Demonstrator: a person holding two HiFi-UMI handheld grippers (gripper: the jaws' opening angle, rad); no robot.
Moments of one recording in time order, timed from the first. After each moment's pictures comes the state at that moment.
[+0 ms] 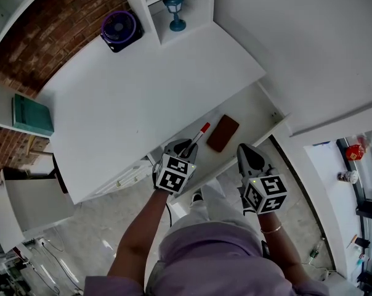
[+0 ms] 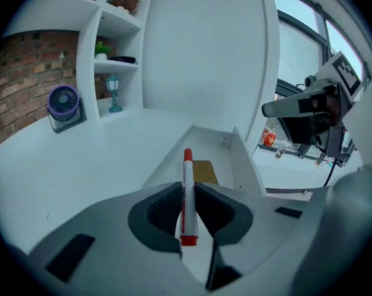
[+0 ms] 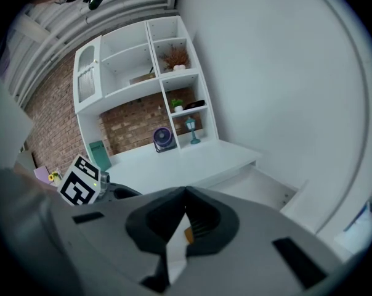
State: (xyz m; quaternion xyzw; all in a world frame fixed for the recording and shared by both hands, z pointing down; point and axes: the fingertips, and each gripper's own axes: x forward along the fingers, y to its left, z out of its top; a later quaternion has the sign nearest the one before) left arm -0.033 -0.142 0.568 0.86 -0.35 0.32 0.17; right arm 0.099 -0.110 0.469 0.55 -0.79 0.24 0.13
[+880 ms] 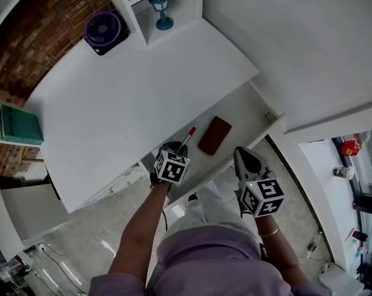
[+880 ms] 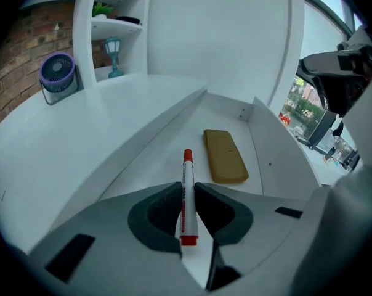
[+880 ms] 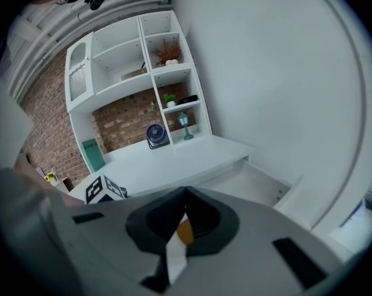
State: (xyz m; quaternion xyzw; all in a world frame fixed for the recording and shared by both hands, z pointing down) left arm -0.037 -0.164 0.659 0.81 -0.36 0.41 0.22; right arm 0.118 -0.120 0.484 0.56 -0.78 0.26 0.14
